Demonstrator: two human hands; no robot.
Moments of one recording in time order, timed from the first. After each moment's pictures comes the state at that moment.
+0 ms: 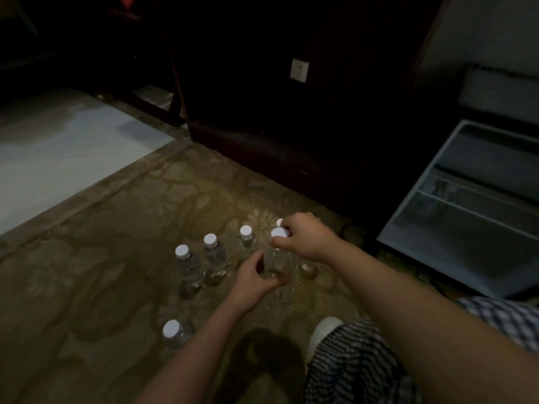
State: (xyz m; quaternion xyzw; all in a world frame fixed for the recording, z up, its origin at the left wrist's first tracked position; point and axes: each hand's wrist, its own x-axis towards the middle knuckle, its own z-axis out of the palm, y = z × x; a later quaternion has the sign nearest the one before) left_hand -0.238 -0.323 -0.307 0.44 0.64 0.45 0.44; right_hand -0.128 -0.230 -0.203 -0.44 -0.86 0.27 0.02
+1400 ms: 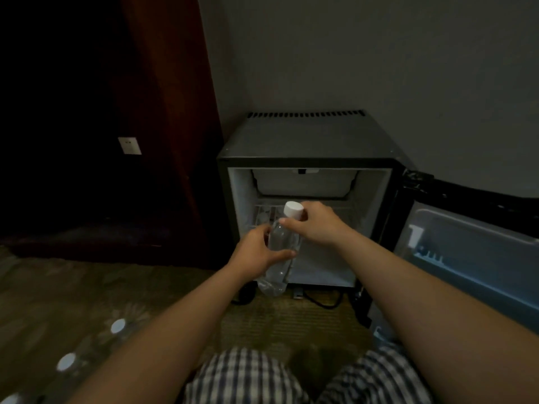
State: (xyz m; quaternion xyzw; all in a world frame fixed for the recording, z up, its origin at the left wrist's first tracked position) left_hand 0.065 -0.128 -0.186 0.73 0.54 0.24 0.34; right_hand 0.218 -0.138 -0.137 -0.65 -0.64 0.31 0.27
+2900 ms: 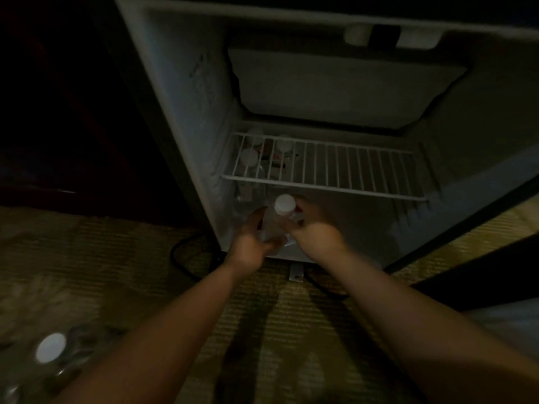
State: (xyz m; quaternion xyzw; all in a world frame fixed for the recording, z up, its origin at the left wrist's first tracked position) left_hand 0.101 0.014 -0.416 0.59 0.54 0.33 0.50; right_hand 0.224 0.010 -0.360 -0.70 -0.58 0.36 0.22
